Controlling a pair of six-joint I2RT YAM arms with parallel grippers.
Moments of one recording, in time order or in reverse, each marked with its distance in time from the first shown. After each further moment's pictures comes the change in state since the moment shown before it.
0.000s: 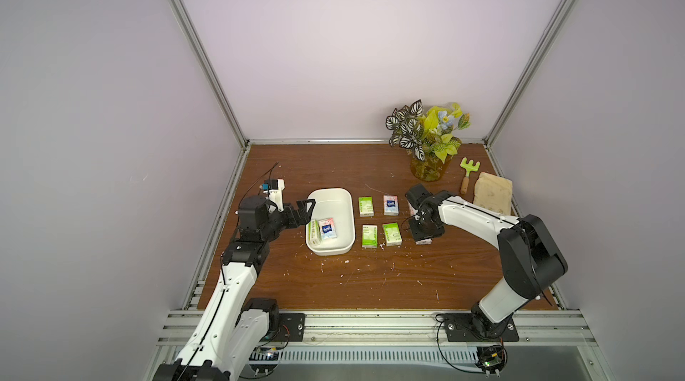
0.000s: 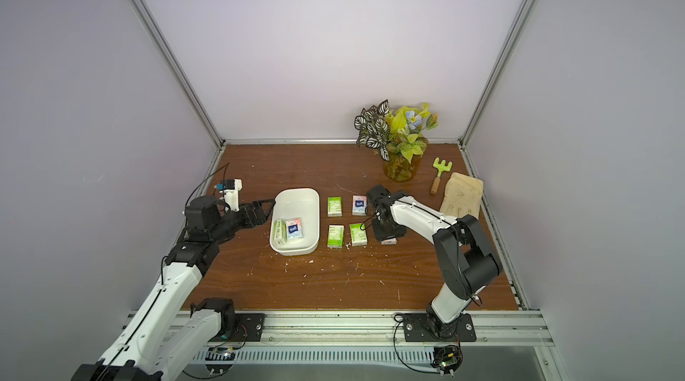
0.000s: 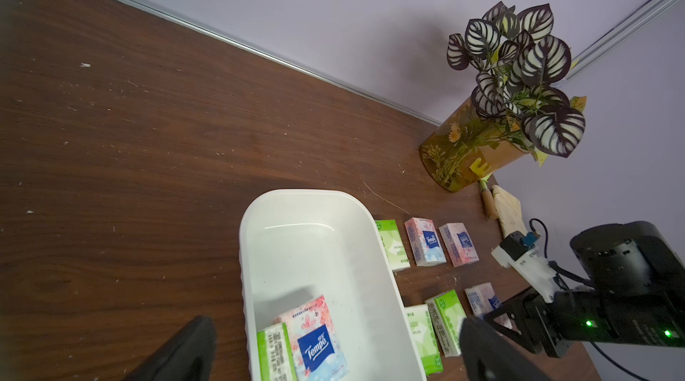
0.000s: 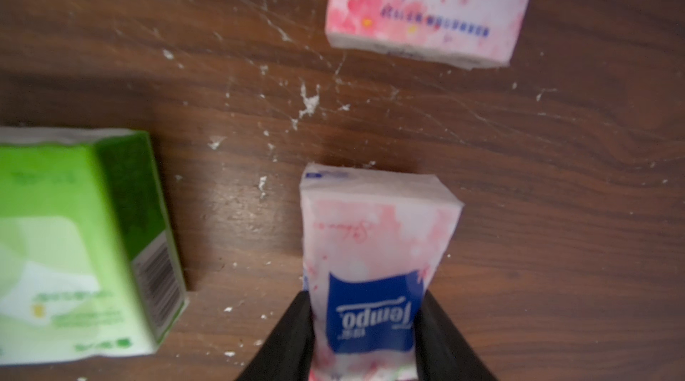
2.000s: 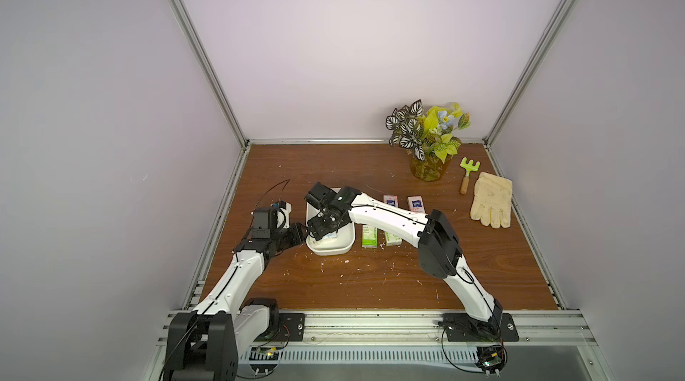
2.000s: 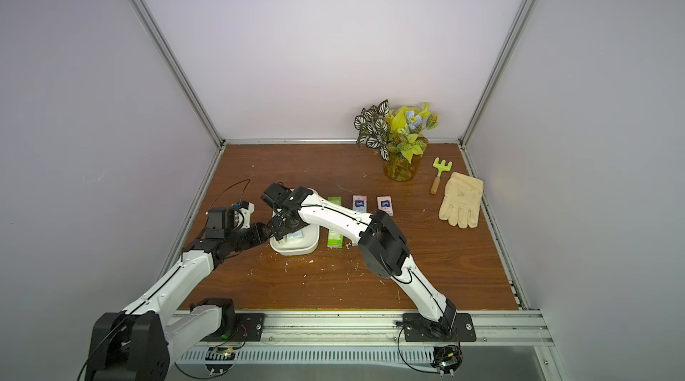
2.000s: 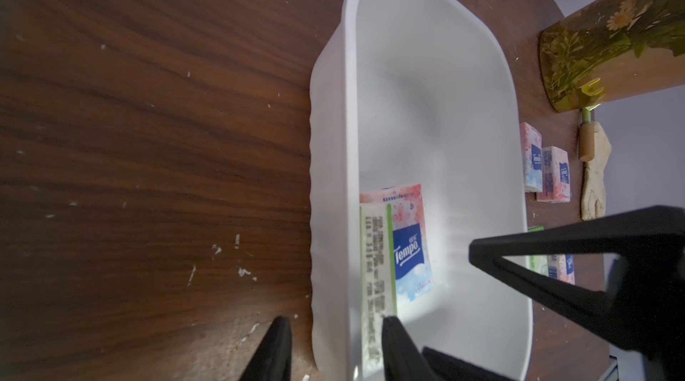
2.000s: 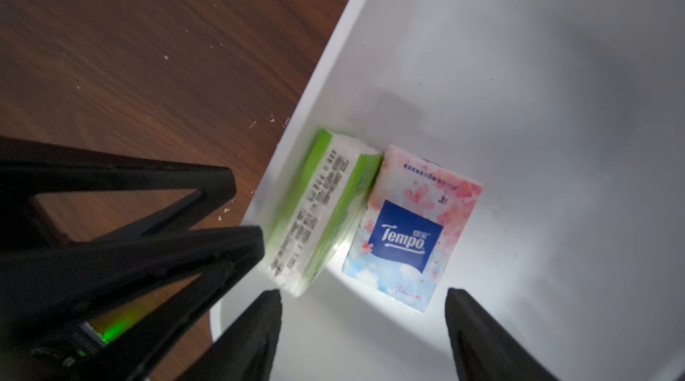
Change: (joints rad) left arm 0.029 0.209 -0.135 -0.083 0.026 -0.024; right arm 0.531 0.654 1.073 -0.128 -0.121 0.117
